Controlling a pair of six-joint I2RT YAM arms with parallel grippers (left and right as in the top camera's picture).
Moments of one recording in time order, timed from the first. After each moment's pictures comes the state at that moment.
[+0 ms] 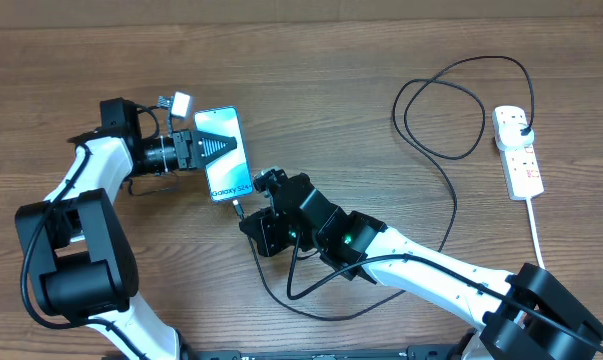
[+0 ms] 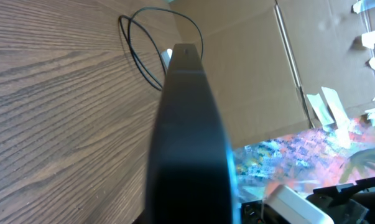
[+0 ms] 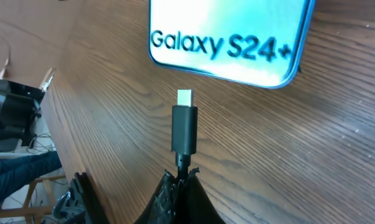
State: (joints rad) left arm 0.20 1.92 1.22 -0.70 1.43 0.27; right arm 0.92 1.62 0.93 0.01 -0.29 0.62
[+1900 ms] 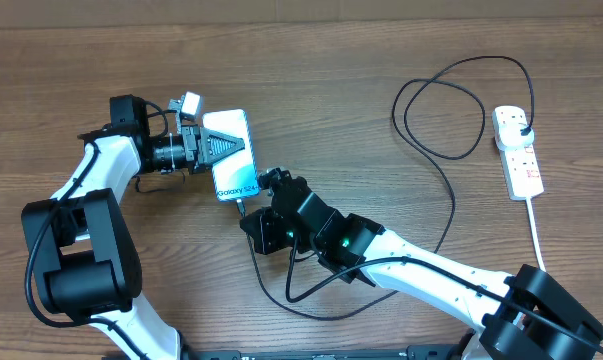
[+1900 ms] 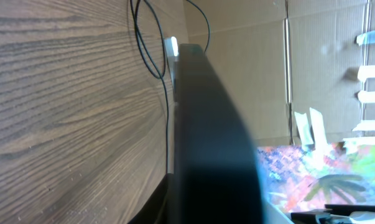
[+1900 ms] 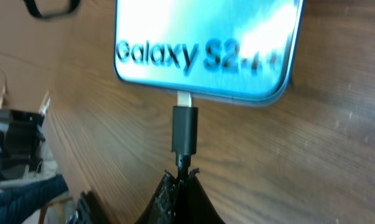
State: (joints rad) left arm 0.17 1.92 1.22 -0.67 1.40 0.00; right arm 0.93 1.62 0.93 0.02 -0.22 0.75
